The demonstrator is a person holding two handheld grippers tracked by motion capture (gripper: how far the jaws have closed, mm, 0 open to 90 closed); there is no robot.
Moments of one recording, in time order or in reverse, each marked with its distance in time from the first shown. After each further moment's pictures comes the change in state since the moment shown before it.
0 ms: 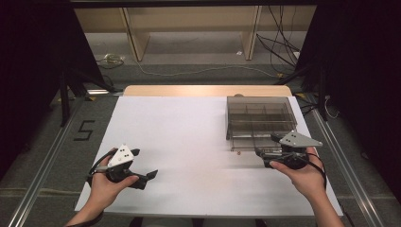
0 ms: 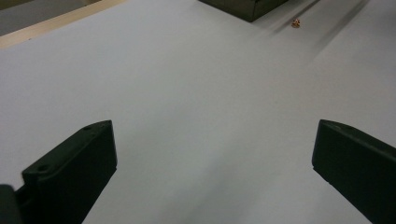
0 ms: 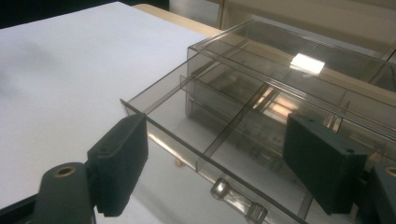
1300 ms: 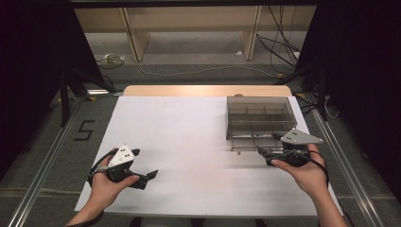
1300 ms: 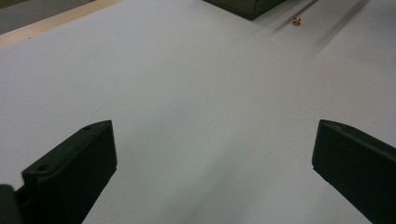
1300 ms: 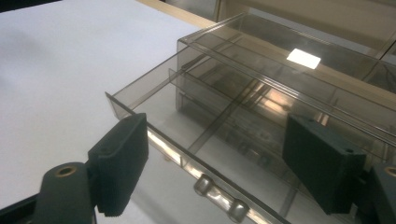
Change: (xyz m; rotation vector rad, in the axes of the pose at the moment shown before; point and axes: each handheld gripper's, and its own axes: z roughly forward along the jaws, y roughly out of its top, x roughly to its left) left arm 0.000 0.000 0.002 0.008 0.000 0.004; right arm -0.007 0.003 0.002 0.032 -0.014 -0.024
